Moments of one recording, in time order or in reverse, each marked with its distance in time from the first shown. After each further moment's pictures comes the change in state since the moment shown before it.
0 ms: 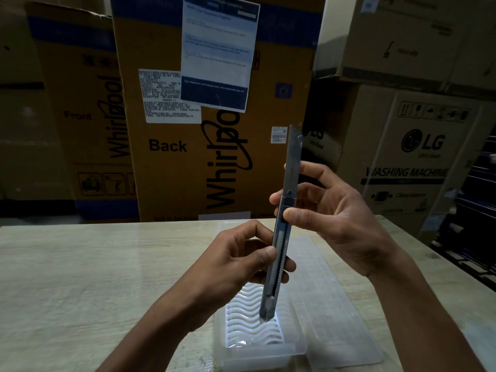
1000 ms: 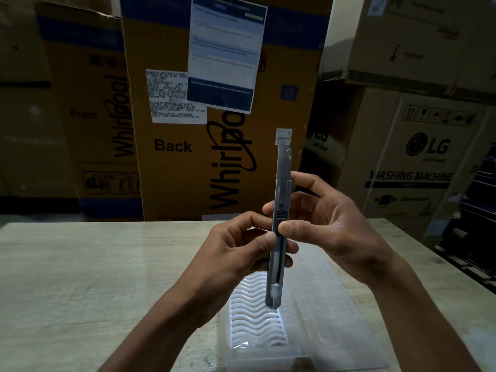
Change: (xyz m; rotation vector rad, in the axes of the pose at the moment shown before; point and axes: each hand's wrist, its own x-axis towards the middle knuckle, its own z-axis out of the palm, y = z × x) left_hand 0.001 0.000 -0.004 -0.196 0.082 0.090; right_hand -0.001 -0.002 0.012 -0.085 -0.086 0.044
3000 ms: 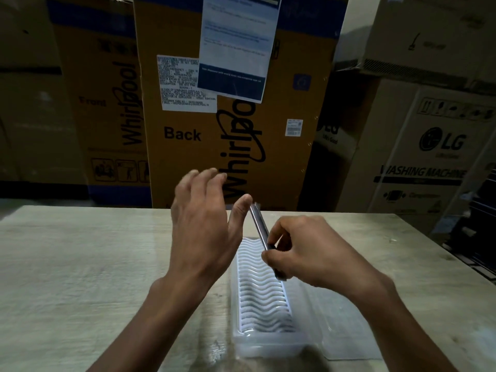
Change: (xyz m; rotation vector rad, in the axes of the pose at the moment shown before) left_hand 0.011 -0.014 -0.032 1.219 0.664 0.216; right_hand 0.000 0.003 0.054 -0.726 -0.075 0.275
